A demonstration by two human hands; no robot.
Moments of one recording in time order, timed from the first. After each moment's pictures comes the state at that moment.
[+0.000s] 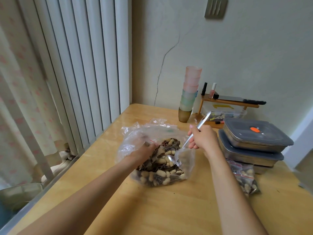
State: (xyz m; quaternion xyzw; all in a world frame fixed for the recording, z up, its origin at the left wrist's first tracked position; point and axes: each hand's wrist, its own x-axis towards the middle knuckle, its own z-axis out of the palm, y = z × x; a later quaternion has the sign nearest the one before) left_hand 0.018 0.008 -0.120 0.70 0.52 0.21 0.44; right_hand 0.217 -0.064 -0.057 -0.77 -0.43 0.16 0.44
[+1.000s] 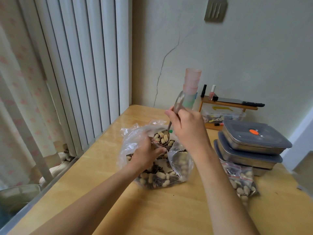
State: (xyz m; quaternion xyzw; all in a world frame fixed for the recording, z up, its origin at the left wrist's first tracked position) left_hand 0.018 -0.009 -0.121 0.74 0.47 0.32 0.37; right_hand 0.152 -0.077 -0.010 -0.56 -0.67 -0.16 0.46
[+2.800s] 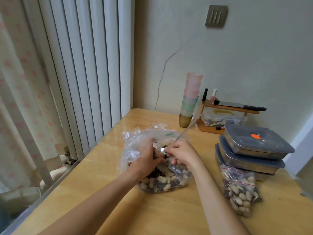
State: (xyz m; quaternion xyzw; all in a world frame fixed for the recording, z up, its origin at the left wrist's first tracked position) left_hand 0.014 -0.007 -0.132 0.77 0.43 0.33 0.34; right_hand 0.179 -0.041 -0.096 -0.72 -0.48 0.33 0.37
